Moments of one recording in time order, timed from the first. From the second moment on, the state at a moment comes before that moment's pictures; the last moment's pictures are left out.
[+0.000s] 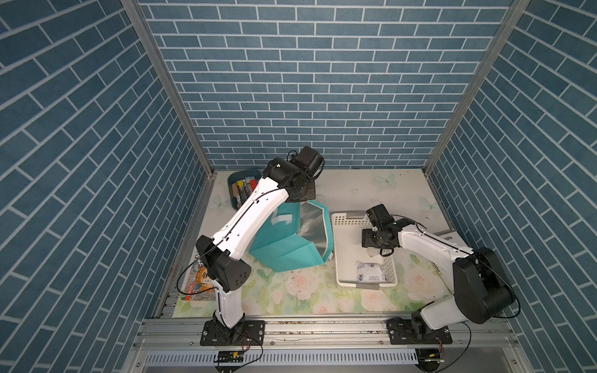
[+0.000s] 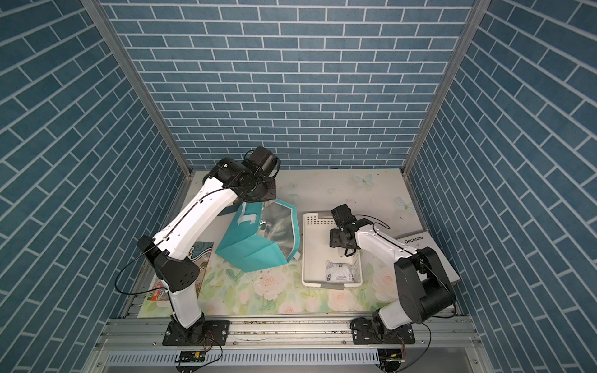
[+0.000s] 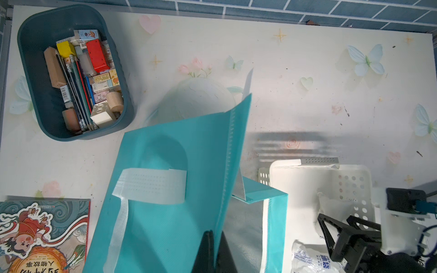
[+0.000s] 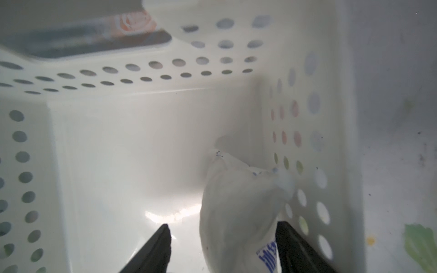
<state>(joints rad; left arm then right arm) -0.66 1.86 2.17 -1.39 -0.26 -0.64 0.49 1.53 0.90 -0.58 0.14 0.47</state>
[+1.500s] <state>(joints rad) -0.66 1.86 2.20 -1.39 -0.28 -0.66 0.76 1.49 1.18 -0.25 -0.36 0.32</state>
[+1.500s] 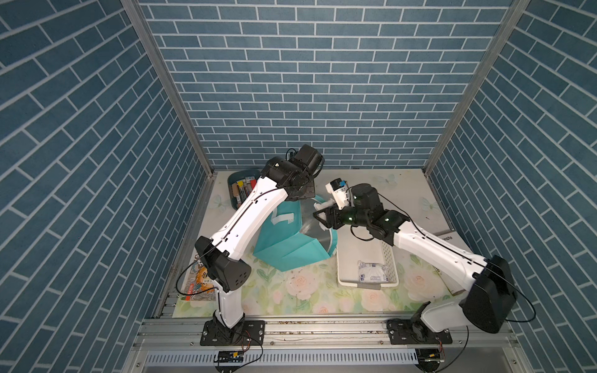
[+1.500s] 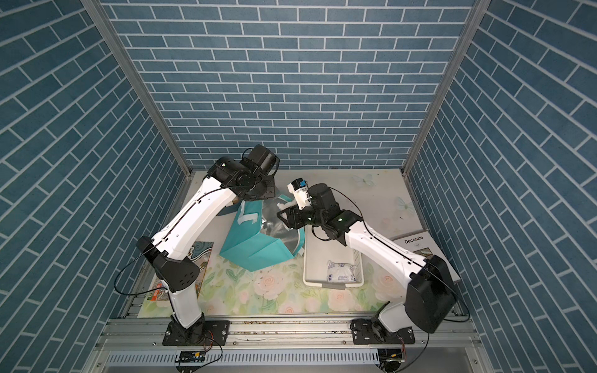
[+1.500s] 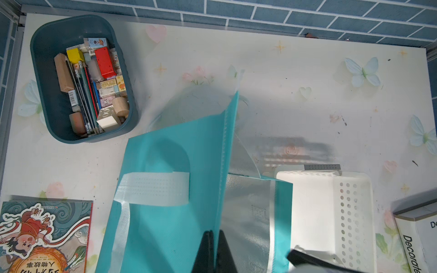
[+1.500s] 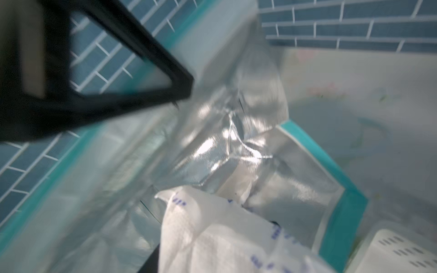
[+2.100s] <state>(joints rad) -0.66 1.84 2.16 -1.38 -0.27 -0.67 0.84 1.83 1.46 -0.34 -0.40 0.31</state>
